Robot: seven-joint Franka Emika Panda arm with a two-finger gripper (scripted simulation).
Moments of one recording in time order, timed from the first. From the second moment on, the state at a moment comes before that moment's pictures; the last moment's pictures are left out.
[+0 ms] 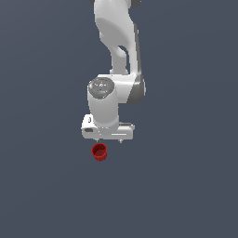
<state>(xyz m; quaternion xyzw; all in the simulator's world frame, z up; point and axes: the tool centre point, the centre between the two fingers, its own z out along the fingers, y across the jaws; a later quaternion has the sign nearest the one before) 0.043 -0.043 0.129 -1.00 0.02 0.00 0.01</state>
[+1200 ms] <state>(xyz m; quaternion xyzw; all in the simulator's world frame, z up) 0.062 -0.092 0.065 -1.00 0.06 0.00 0.00</state>
